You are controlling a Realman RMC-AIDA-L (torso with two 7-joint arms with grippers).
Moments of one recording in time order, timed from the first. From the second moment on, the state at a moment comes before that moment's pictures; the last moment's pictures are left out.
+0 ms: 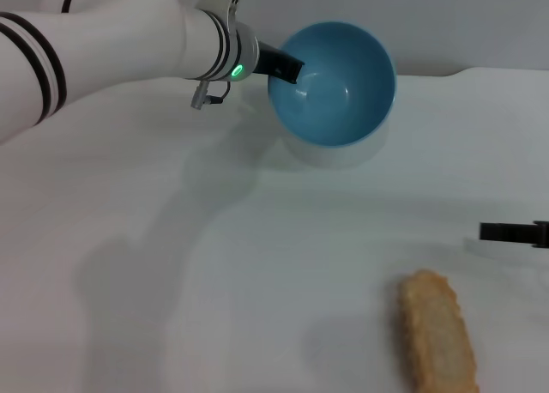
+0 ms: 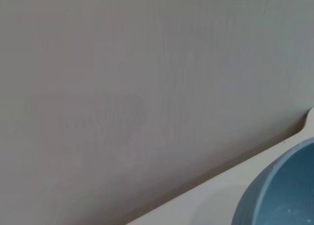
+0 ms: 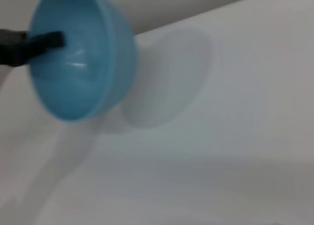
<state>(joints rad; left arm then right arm) -0.97 -2.07 1.71 0.52 2.36 0.41 -2.80 0.41 2.04 -0.81 -0.79 -2.19 -1.35 2.19</state>
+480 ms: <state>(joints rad) -0.96 -2.06 1.70 0.52 2.36 0.40 -2.83 0.47 2.05 -0.82 -0.75 -2.23 -1.43 2.23</state>
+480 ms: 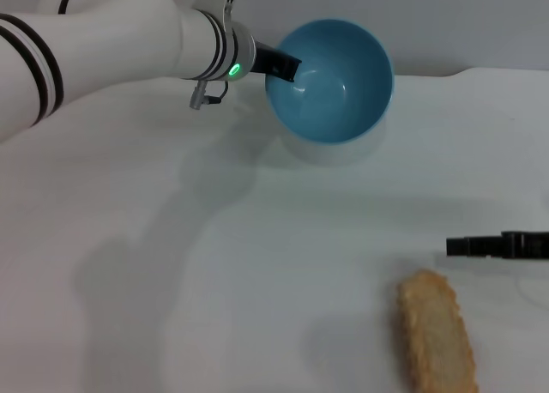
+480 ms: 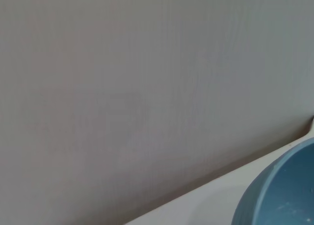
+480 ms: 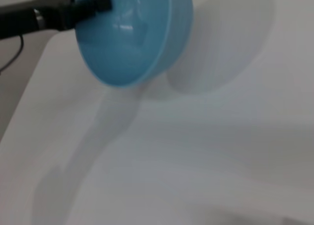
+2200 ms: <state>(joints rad) -0.94 -2.07 1.71 0.53 2.36 0.39 -2.82 0.57 2.07 -0.84 -0.60 -2.44 -1.40 2.37</state>
